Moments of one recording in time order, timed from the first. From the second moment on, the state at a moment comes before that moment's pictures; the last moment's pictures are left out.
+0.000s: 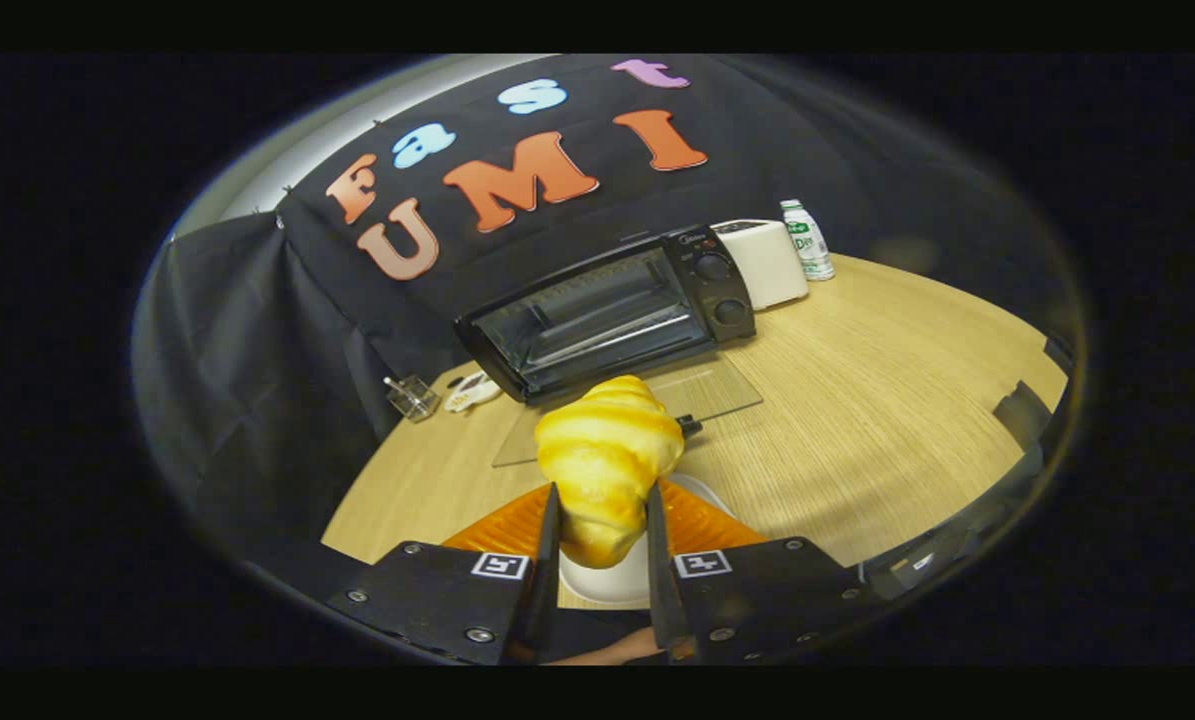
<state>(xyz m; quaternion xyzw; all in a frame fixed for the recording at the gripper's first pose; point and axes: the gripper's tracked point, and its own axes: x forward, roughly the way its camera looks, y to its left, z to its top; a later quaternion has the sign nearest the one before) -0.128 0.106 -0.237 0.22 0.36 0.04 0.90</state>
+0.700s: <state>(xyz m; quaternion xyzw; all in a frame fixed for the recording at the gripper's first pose) 0.003 0.141 -0.247 0.46 0.31 0.10 0.83</state>
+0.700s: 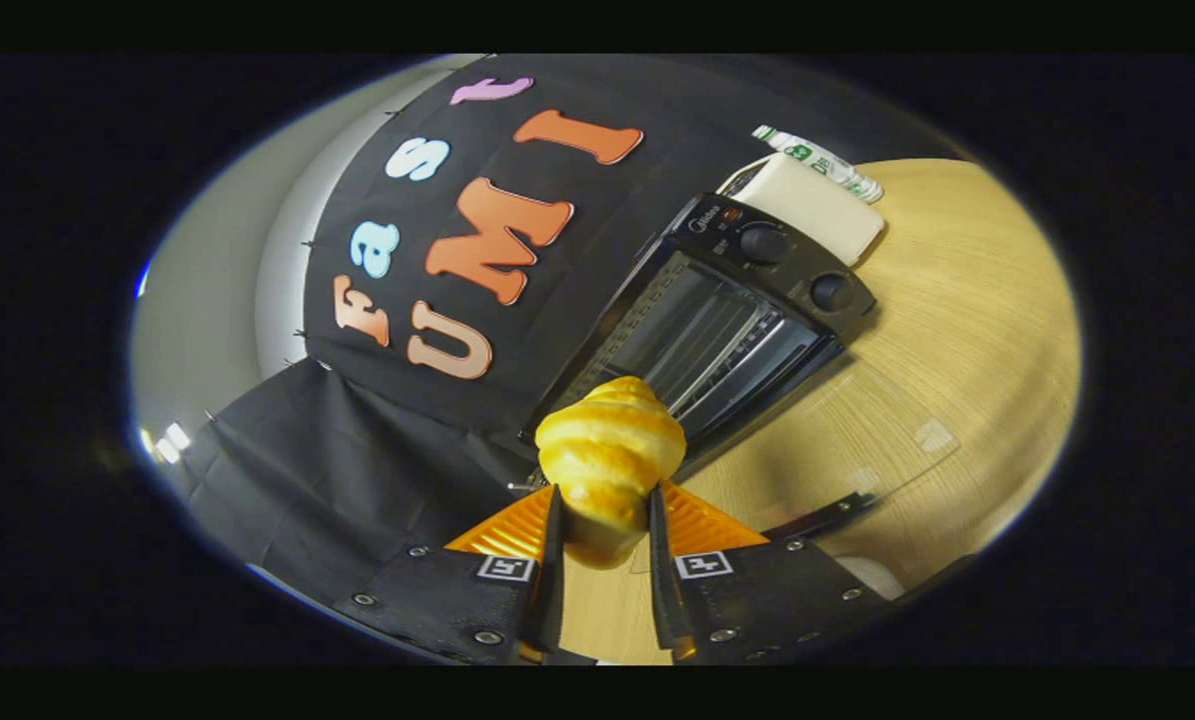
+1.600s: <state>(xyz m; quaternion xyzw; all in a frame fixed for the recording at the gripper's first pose) 0.114 0.148 -0.289 0.40 0.31 0.02 0.86</state>
